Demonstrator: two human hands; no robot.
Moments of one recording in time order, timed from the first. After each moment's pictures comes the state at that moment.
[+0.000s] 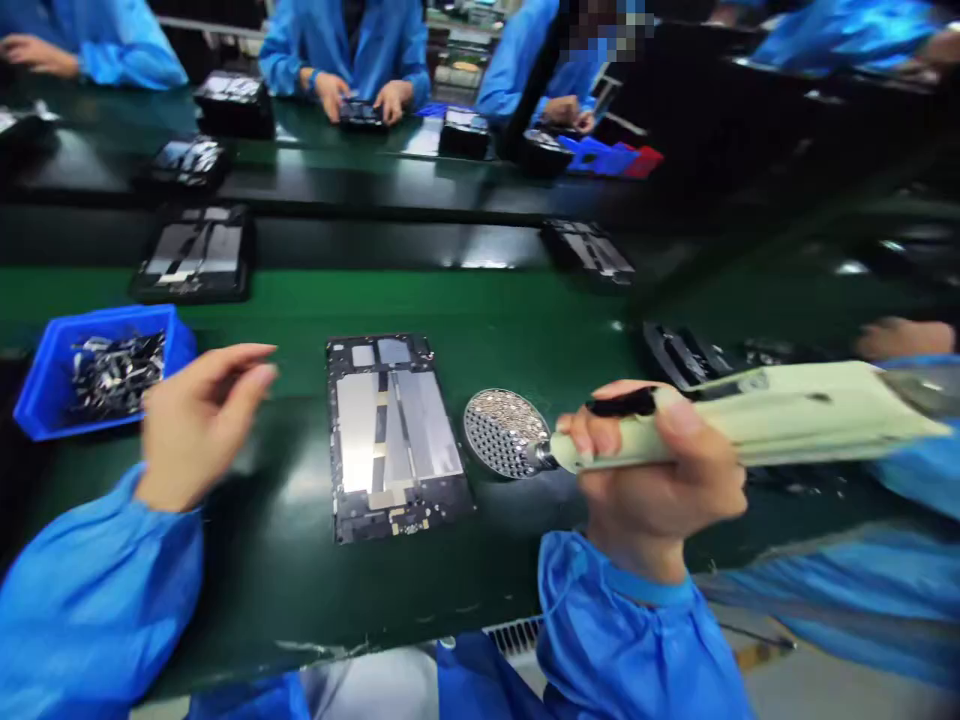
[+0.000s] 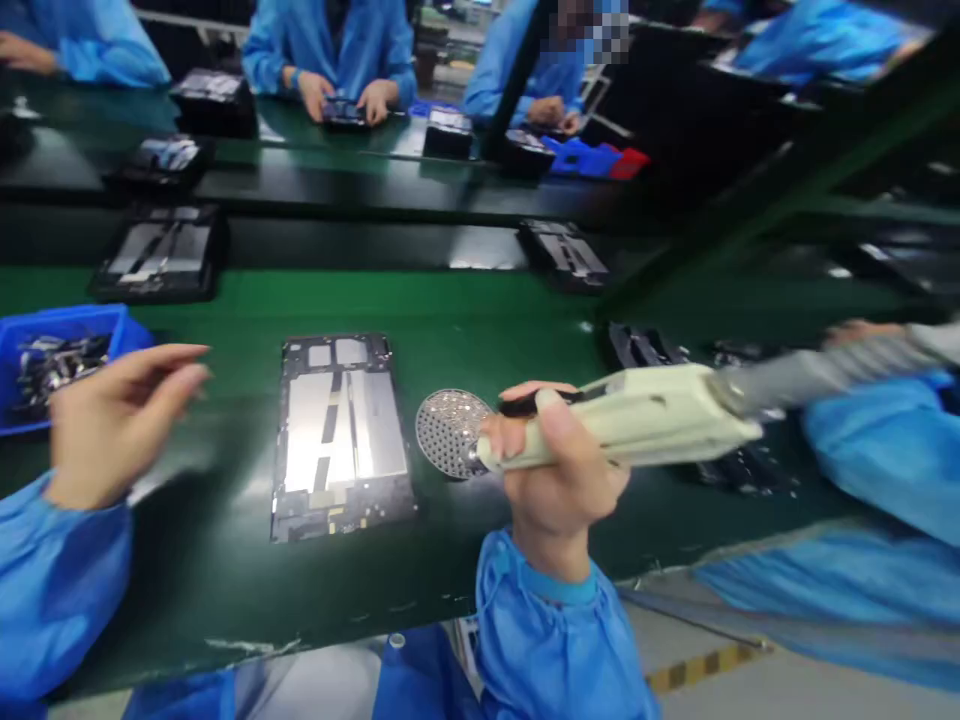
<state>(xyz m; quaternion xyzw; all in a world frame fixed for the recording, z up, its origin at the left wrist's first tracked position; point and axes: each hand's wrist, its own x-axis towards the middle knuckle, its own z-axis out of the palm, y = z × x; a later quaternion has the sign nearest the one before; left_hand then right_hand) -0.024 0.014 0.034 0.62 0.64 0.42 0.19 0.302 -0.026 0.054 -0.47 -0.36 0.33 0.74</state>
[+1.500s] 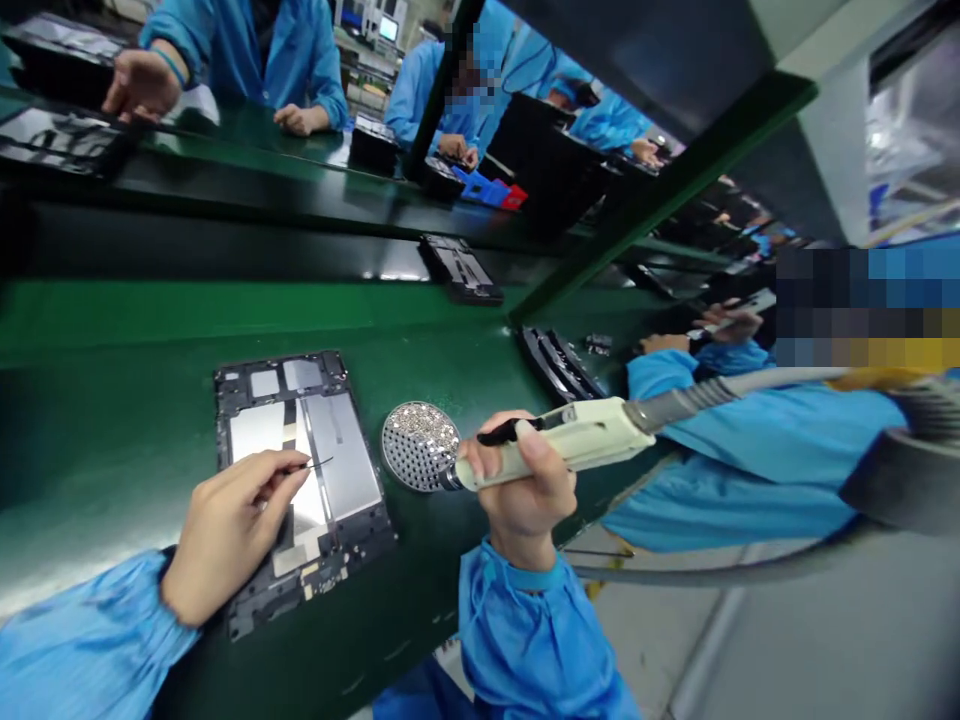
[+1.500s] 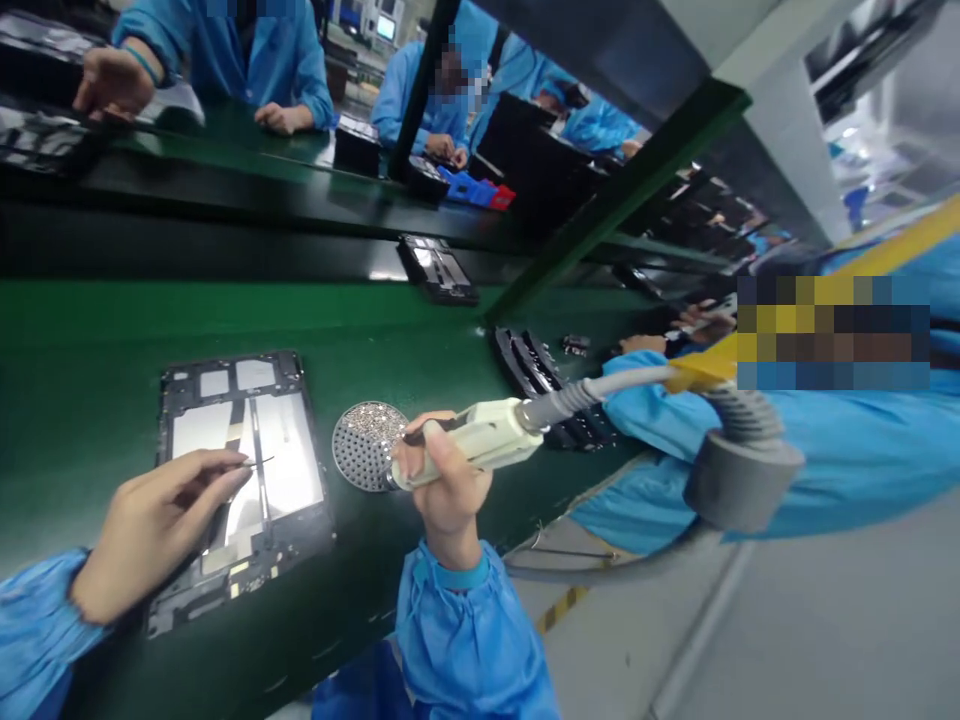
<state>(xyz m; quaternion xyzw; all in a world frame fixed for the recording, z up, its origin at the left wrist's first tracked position) 0.073 0.001 -0.041 0.77 0.45 0.40 0.22 0.338 -0.028 0.024 -0.44 -0.40 0.34 0.73</state>
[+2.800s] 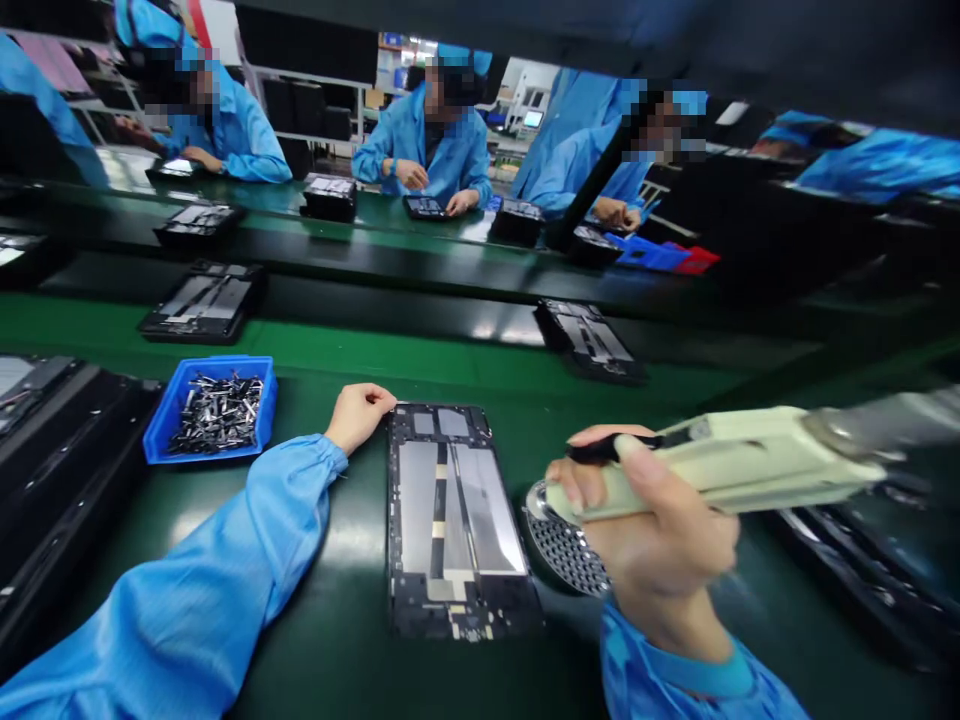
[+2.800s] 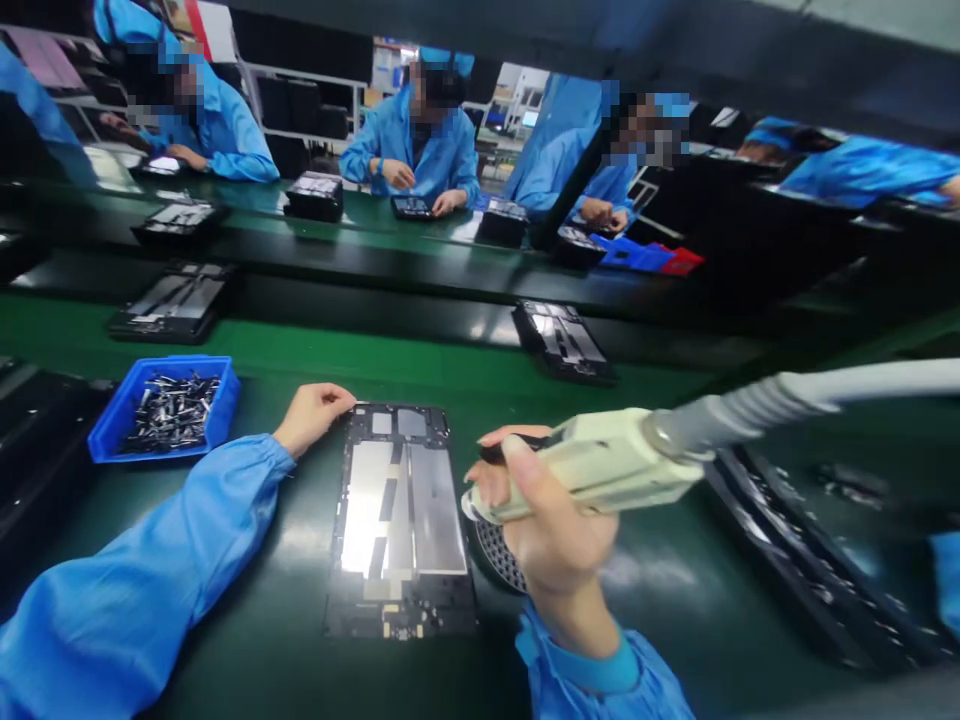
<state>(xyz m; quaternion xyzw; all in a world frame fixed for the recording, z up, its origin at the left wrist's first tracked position) 0.036 0.120 -0.035 0.50 0.64 0.41 0.41 0.276 0.015 0.069 -0.41 -0.46 0.42 0.67</state>
